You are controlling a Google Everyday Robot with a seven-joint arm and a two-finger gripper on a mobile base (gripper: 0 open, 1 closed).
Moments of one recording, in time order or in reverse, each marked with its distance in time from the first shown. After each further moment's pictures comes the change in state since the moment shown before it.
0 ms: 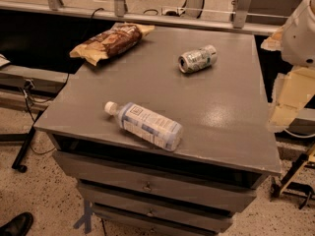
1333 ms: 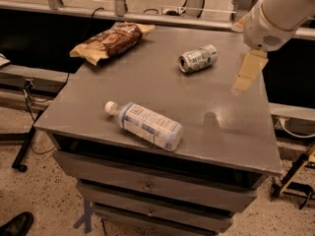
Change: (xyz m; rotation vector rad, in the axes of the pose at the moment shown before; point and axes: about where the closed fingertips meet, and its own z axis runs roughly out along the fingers) arm -0.027 -0.119 0.073 0.120 -0.094 -0.085
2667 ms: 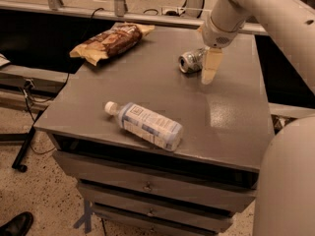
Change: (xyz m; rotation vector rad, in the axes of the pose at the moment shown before) arm -0.040 -0.083 0.125 -0.060 -0.005 -0.163
